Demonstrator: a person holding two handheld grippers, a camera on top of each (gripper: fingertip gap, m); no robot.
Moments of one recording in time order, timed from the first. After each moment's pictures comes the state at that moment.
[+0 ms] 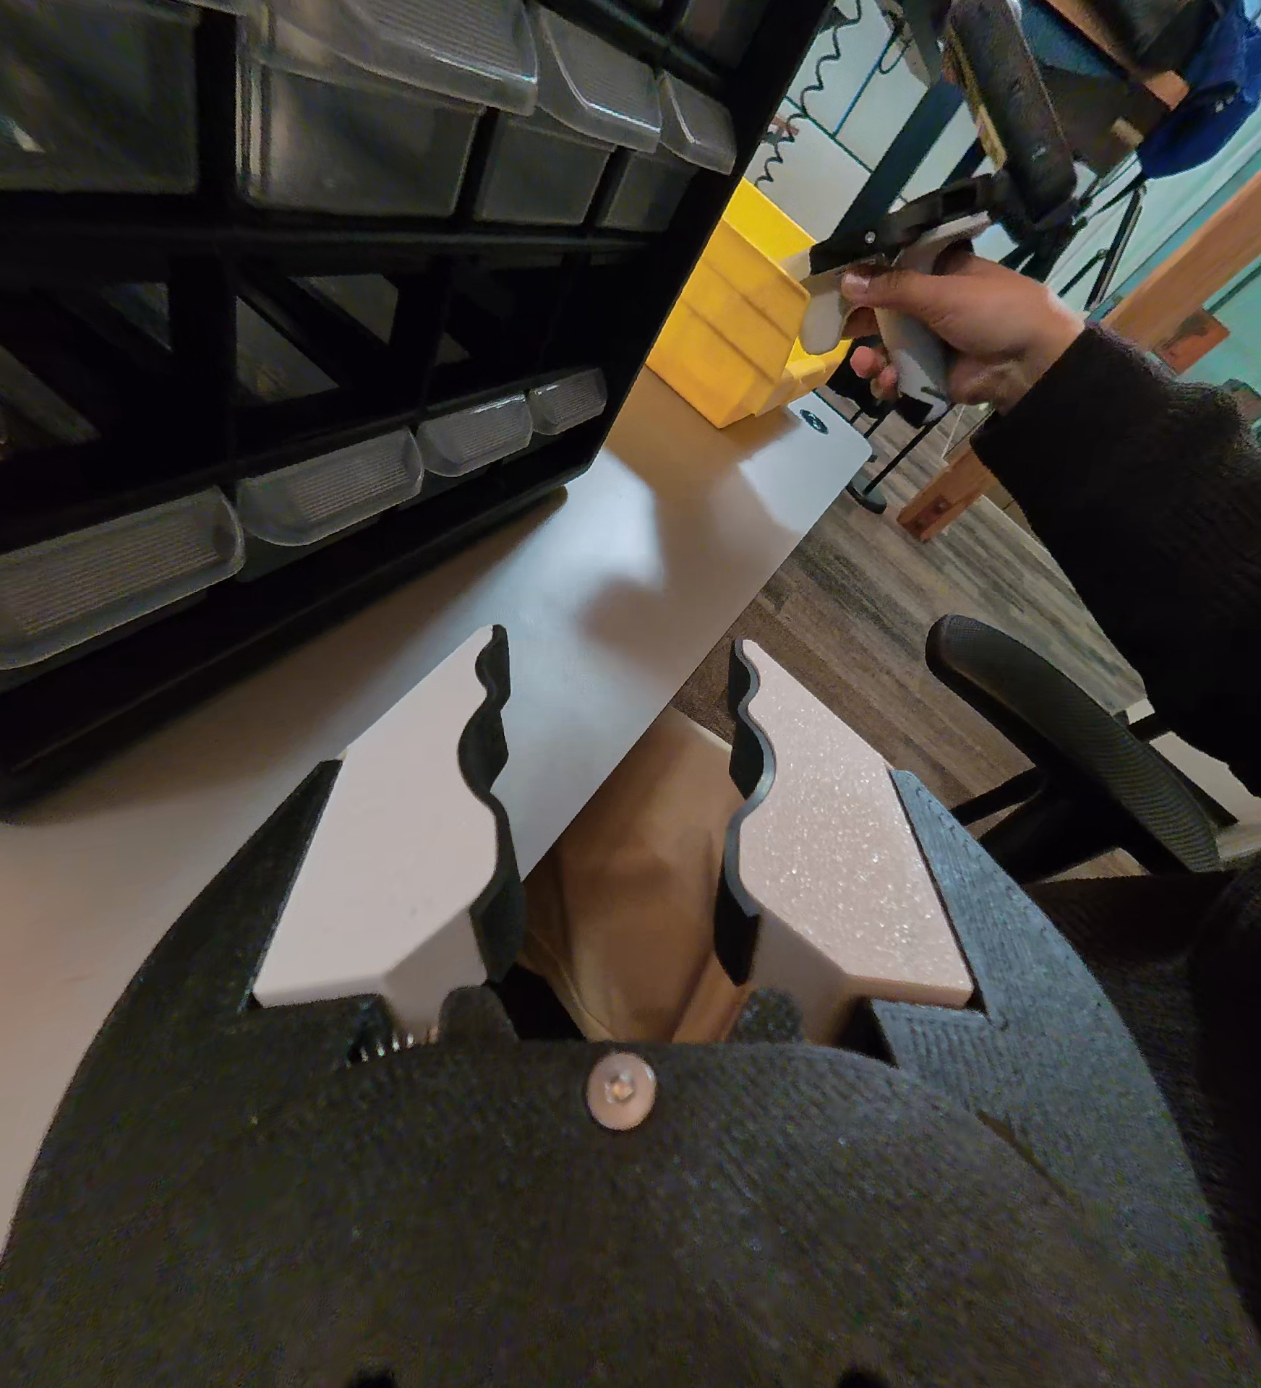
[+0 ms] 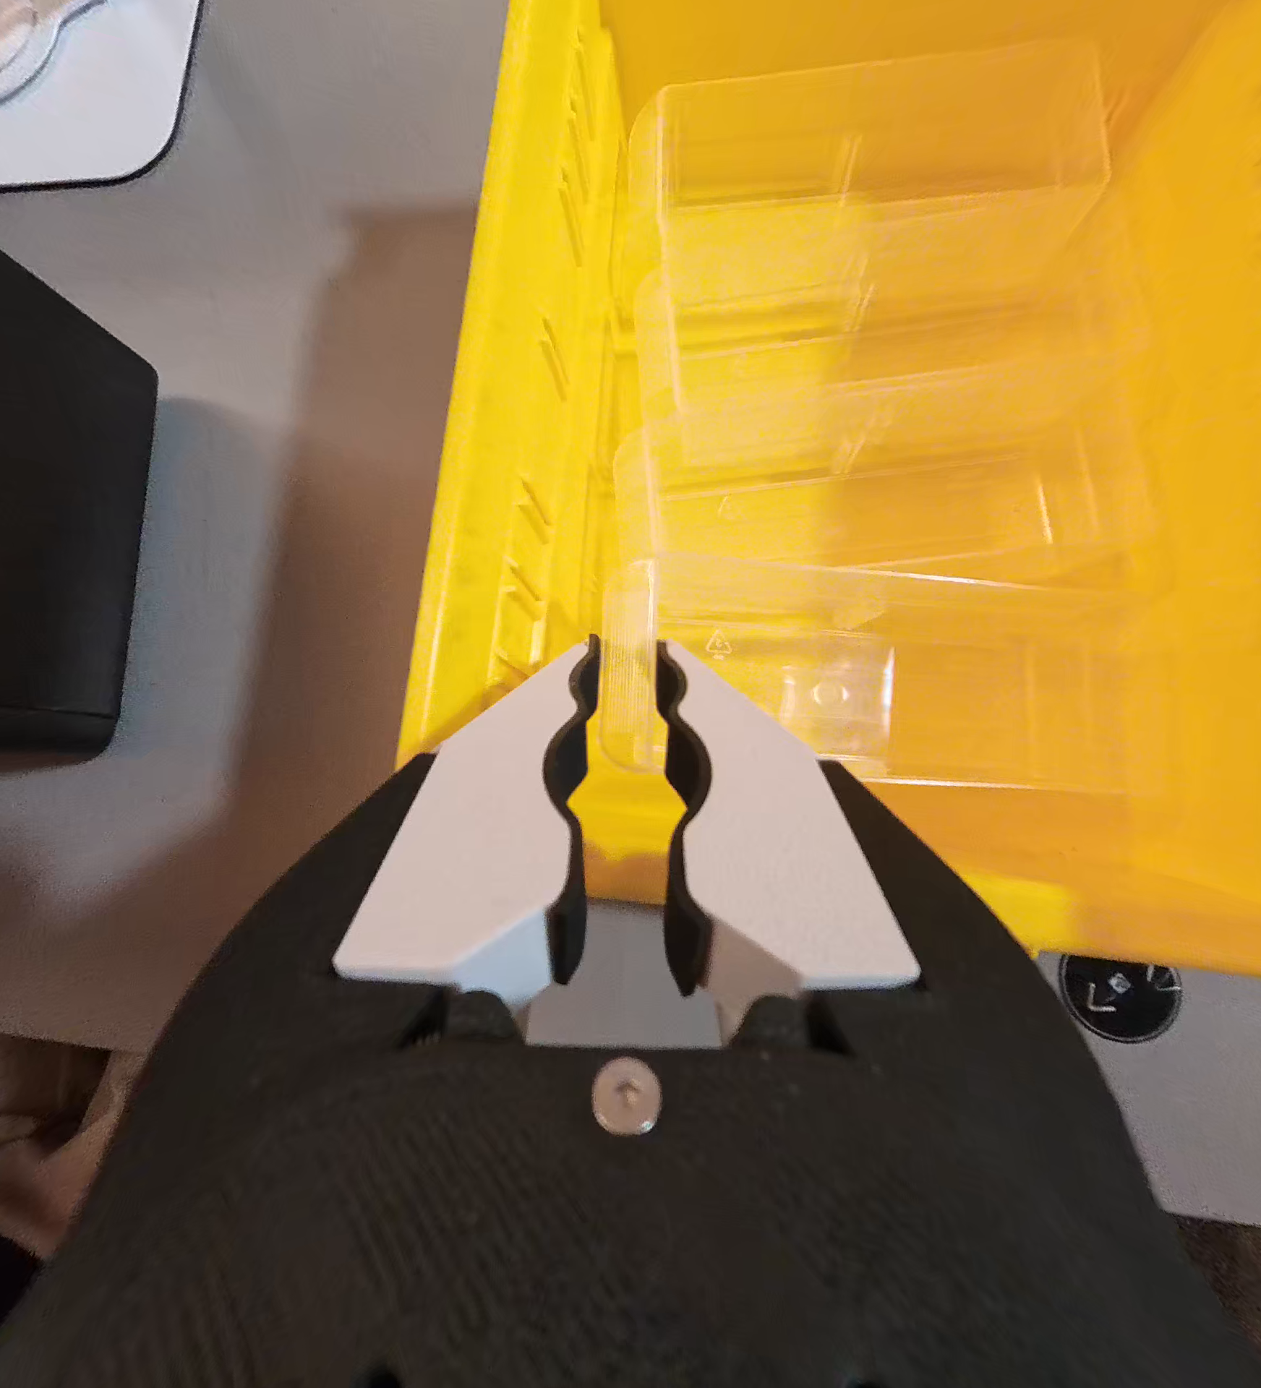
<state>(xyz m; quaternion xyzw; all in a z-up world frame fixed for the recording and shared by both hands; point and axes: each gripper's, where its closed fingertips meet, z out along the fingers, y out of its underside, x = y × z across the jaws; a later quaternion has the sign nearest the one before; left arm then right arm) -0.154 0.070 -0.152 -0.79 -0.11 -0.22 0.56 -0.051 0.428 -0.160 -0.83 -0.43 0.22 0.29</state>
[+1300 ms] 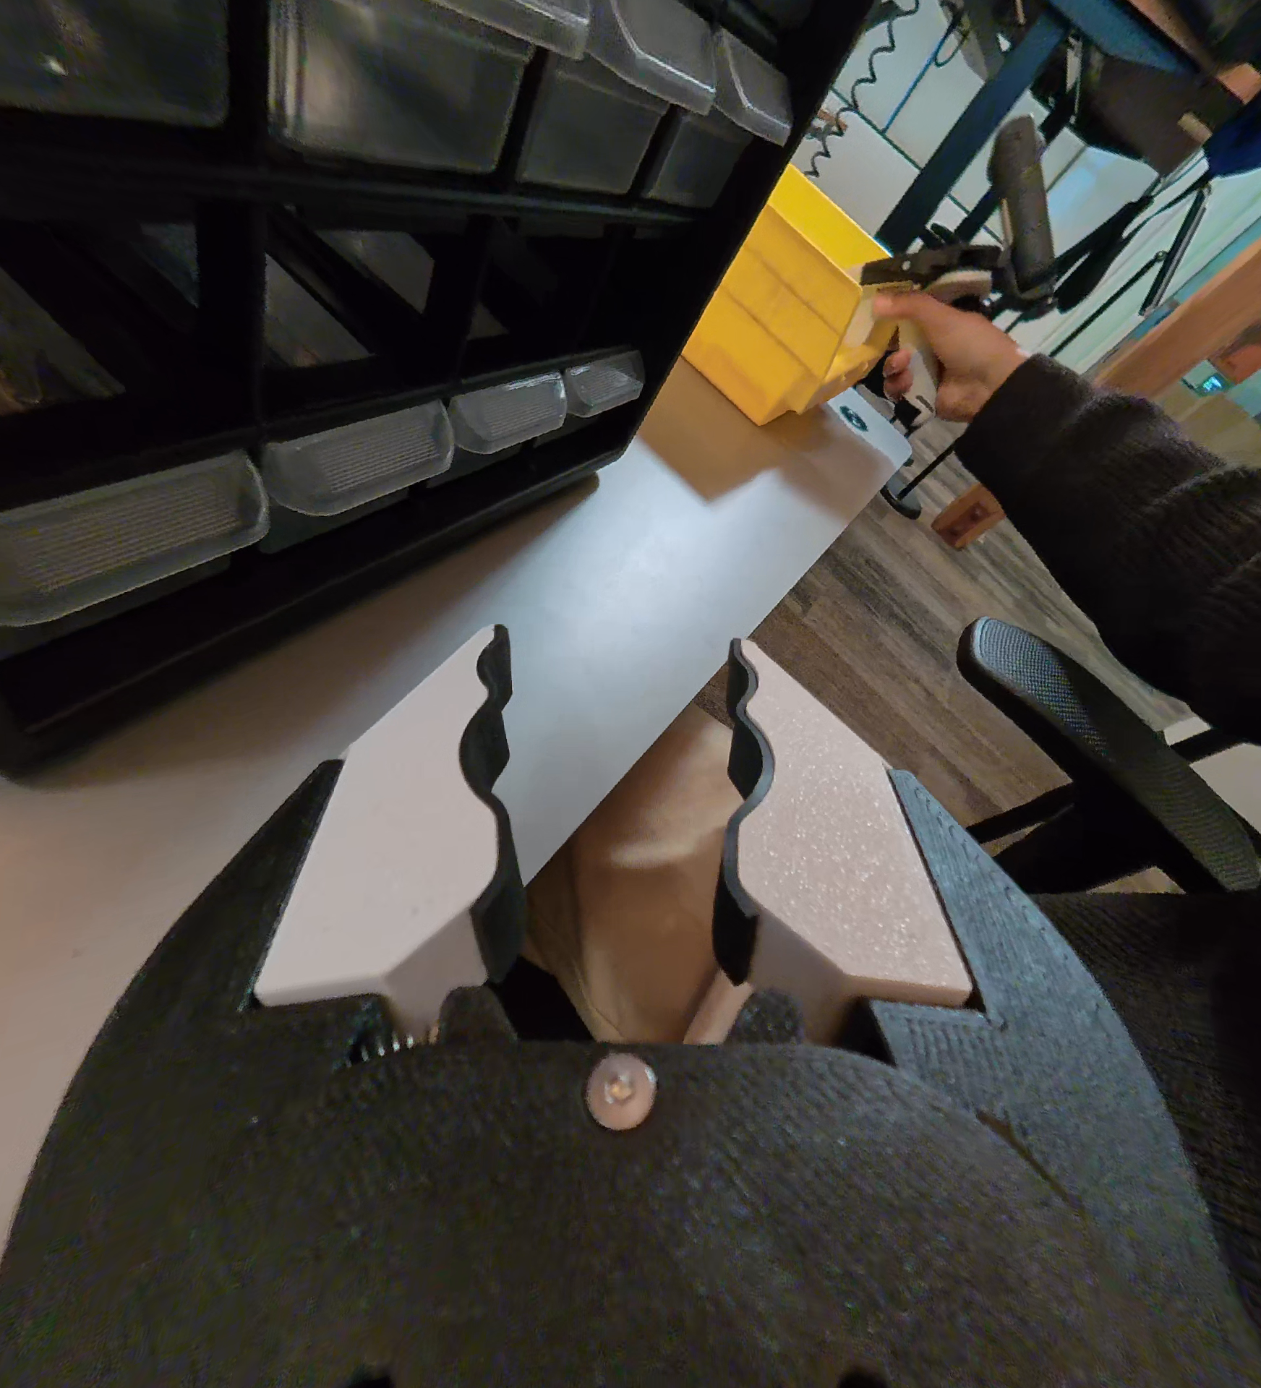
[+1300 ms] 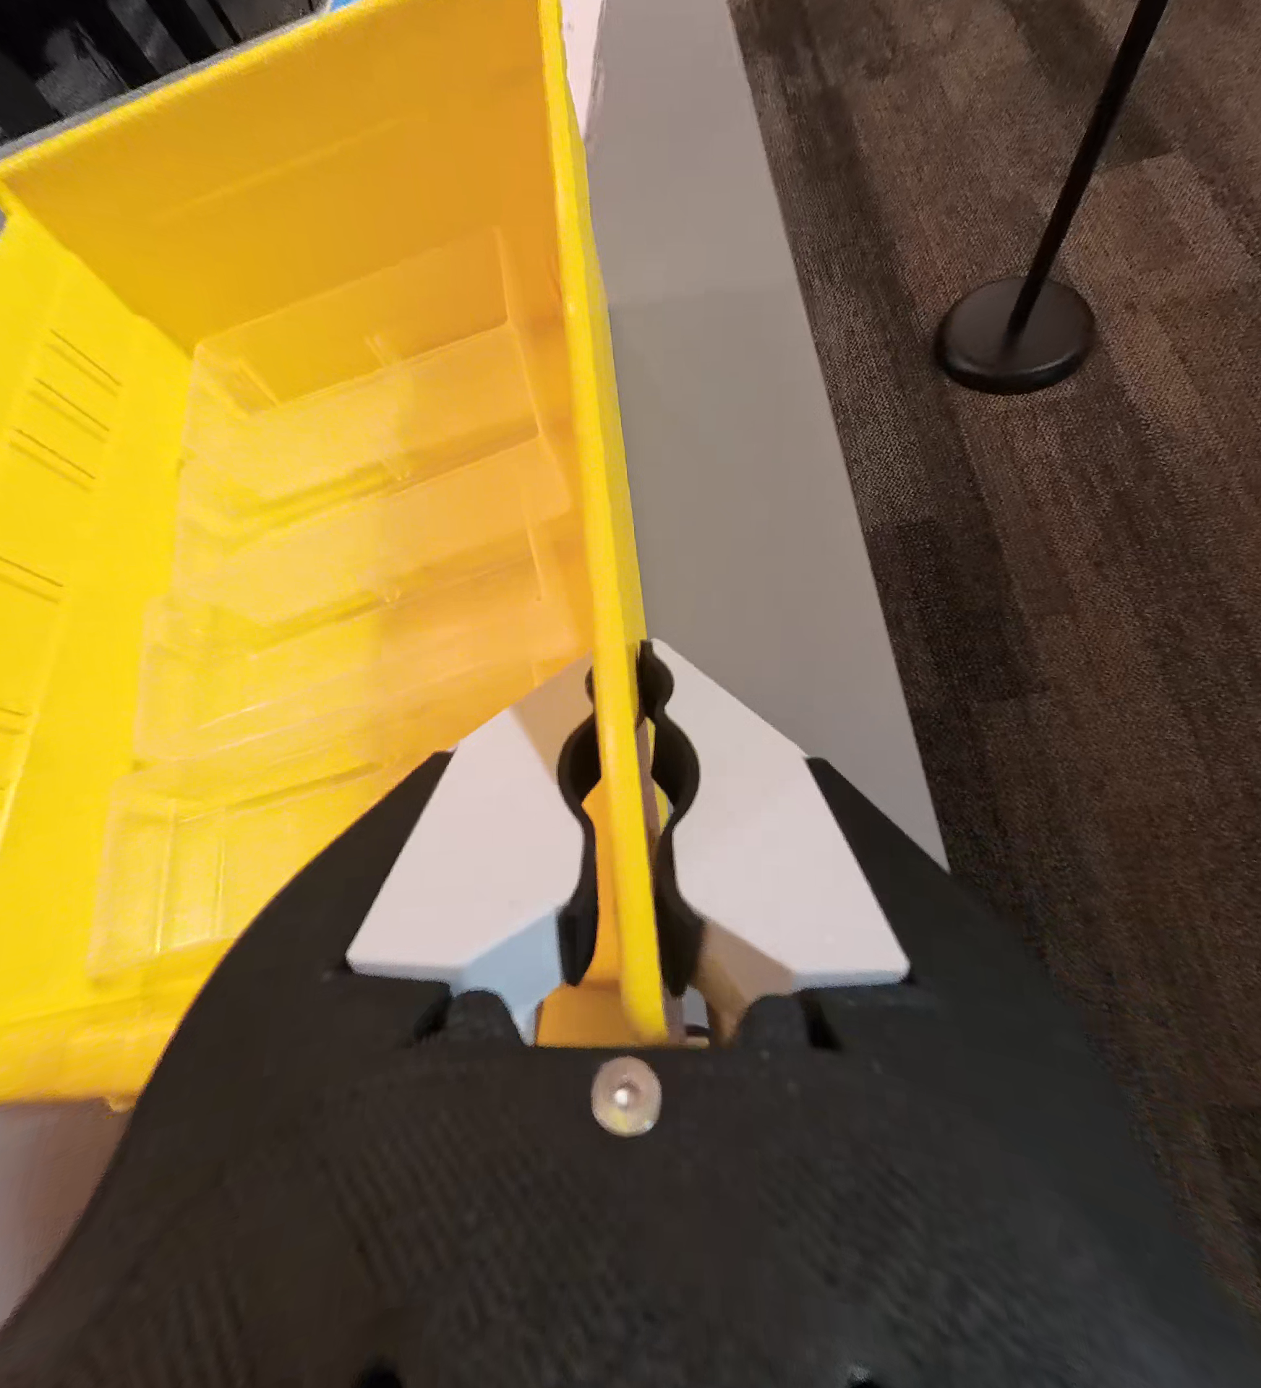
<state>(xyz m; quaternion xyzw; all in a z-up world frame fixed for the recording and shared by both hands) -0.158 0.074 -0.162 -0.80 -0.13 -0.20 0.55 0.021 0.571 -0.182 -0.83 -0.32 0.28 0.36</state>
